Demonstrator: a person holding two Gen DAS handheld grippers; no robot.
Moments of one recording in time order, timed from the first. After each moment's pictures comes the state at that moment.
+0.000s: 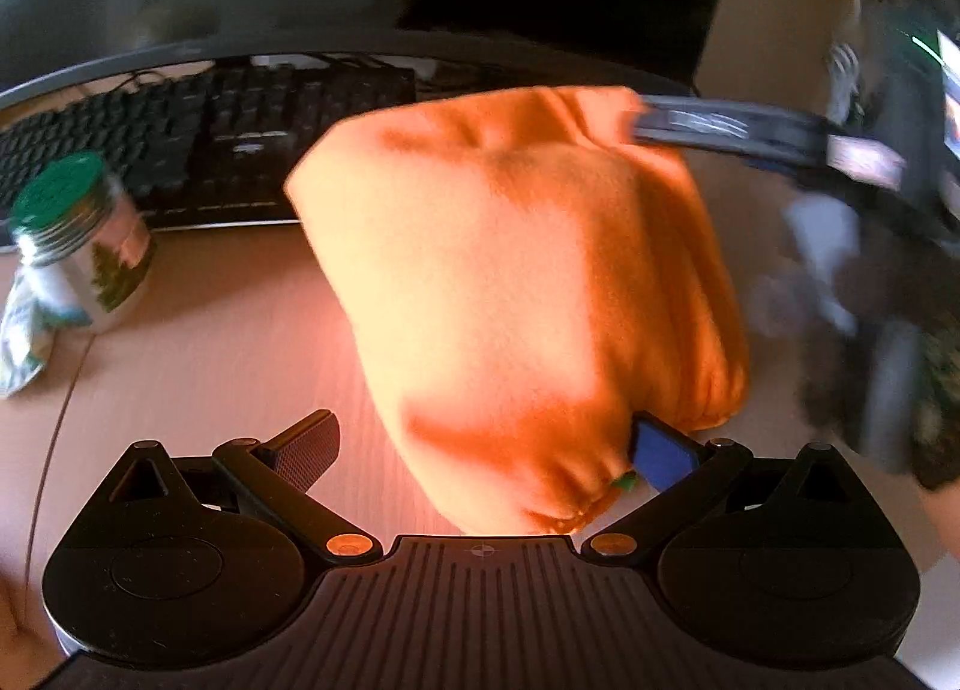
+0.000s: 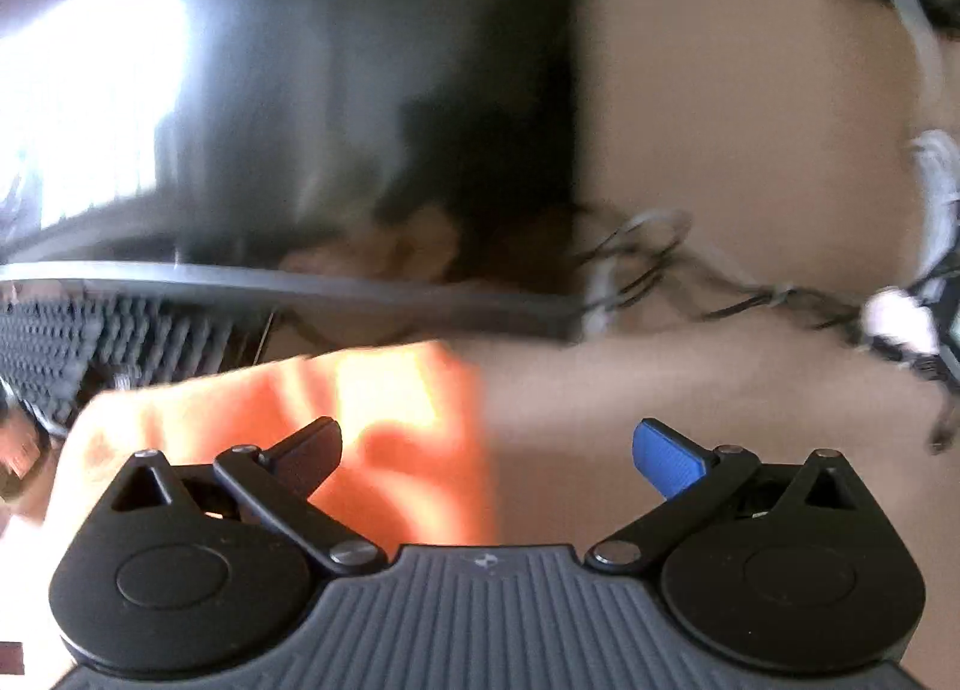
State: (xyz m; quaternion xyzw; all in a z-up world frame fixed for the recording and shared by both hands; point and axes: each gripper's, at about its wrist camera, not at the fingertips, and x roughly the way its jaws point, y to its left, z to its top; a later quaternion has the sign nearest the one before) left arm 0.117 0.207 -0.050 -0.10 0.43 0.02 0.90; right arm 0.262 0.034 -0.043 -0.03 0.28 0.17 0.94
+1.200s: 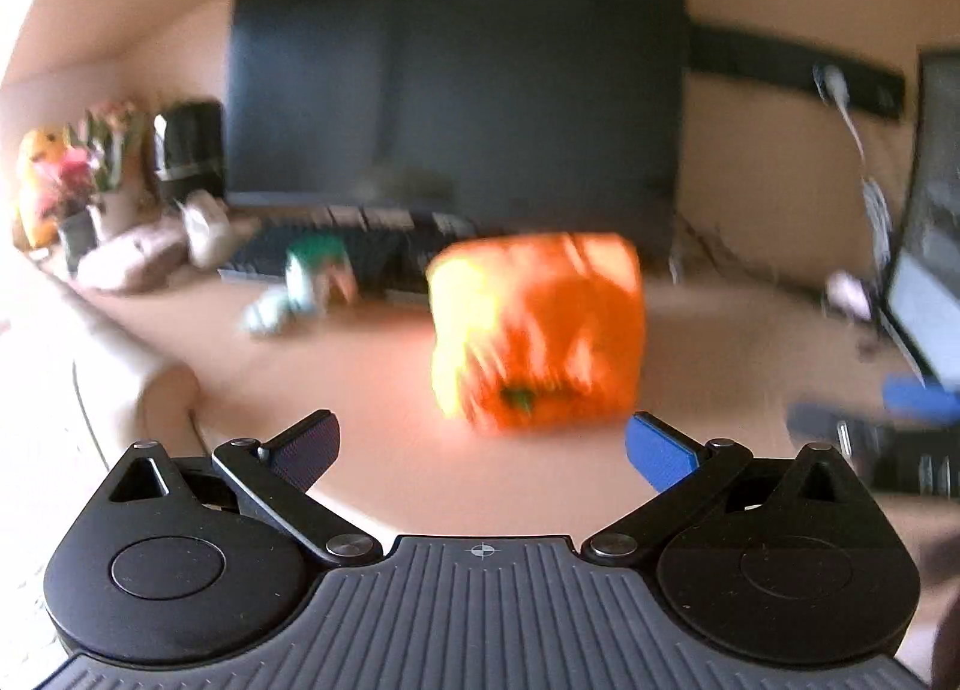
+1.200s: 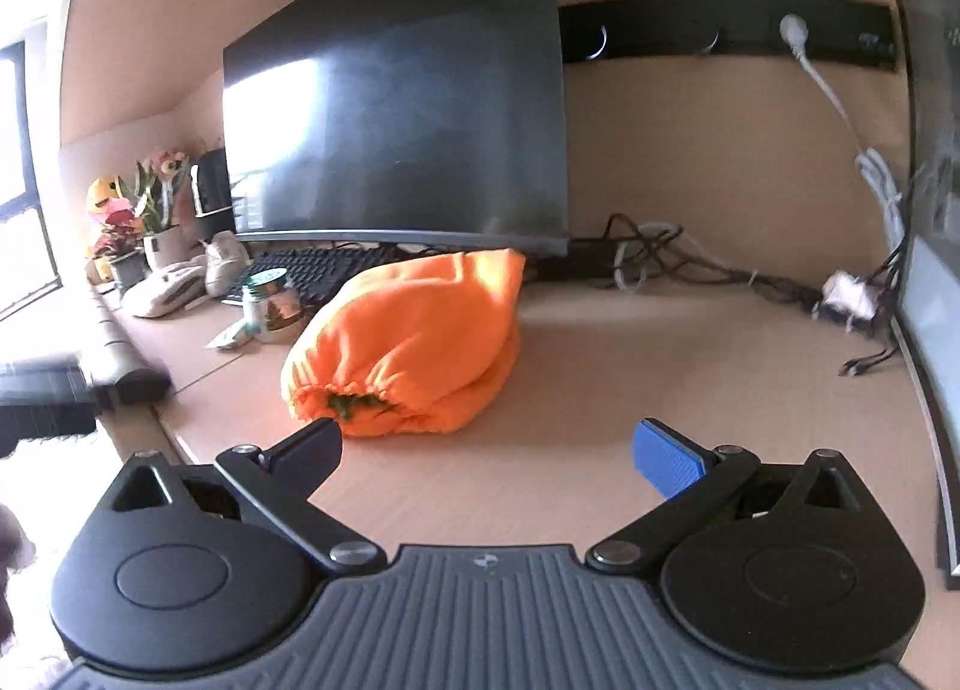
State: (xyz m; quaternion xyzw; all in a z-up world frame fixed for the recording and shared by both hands) left arm -0.057 0.016 0.009 -0.05 0.26 0.26 0.93; right arm 0.077 -0.163 -0.006 -0.02 0.23 0.38 0.89
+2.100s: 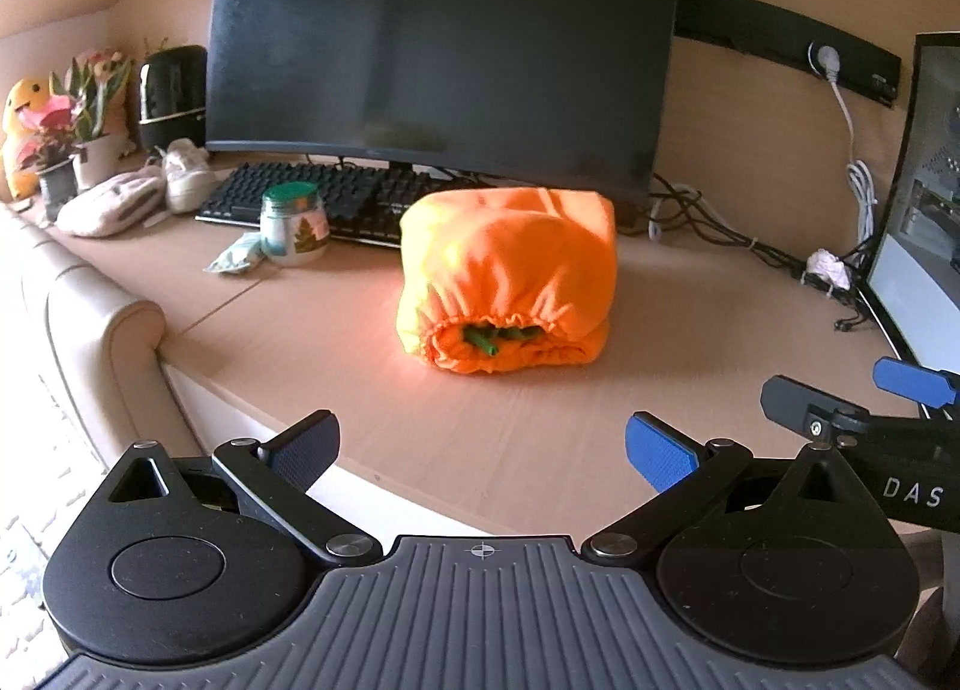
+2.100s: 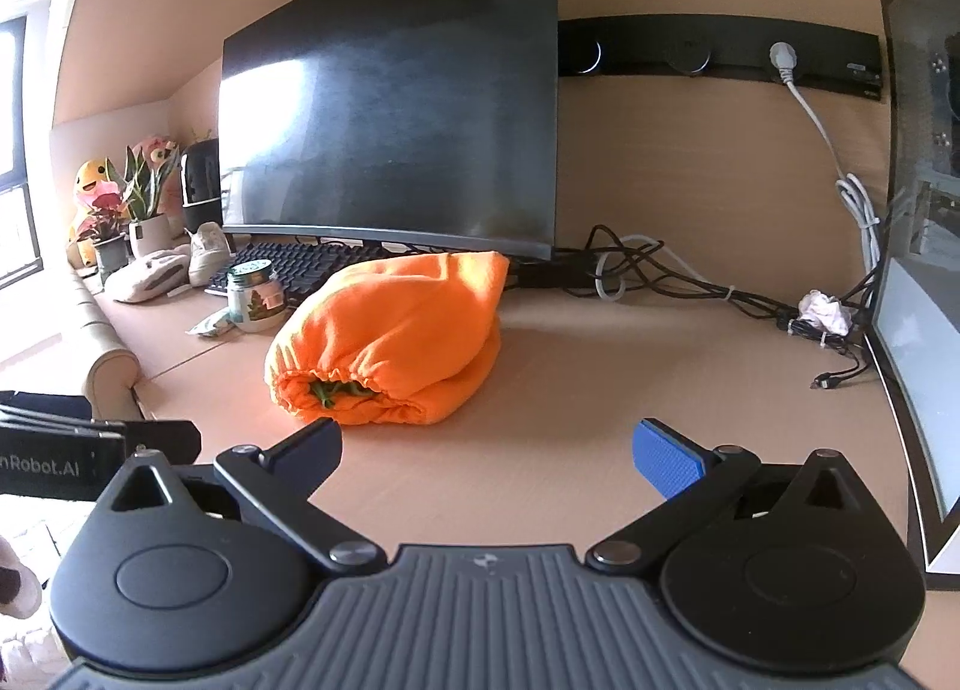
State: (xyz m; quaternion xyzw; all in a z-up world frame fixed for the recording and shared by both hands) left arm -0.060 0.009 -0.003 -0.09 0.28 0.25 0.92; right arm 0.057 -0.171 -0.014 -0.04 0.21 0.36 0.91
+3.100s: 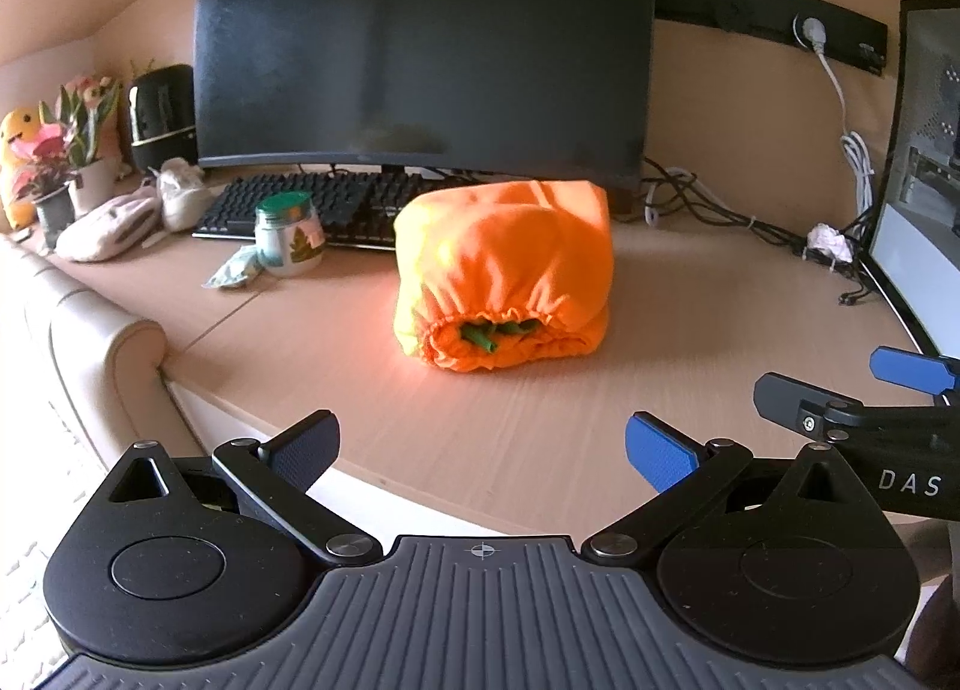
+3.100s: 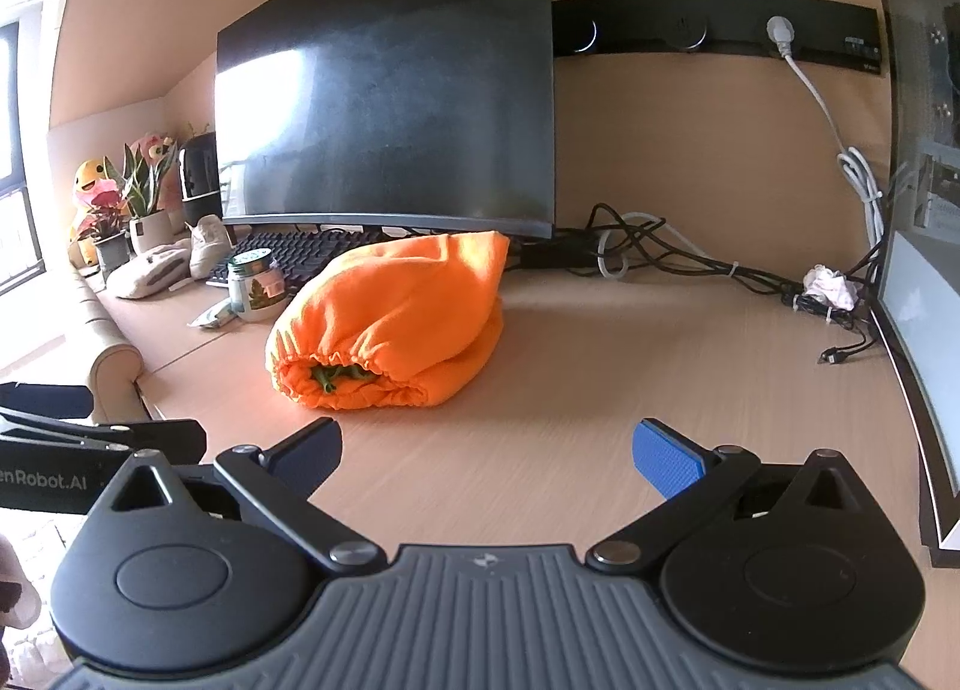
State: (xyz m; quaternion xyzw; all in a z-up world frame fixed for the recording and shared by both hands) left arm -0.052 0.001 -0.005 -0.06 0.29 0.24 0.92; right arm 0.061 -0.172 -0.021 -0.04 0.23 0.36 0.90
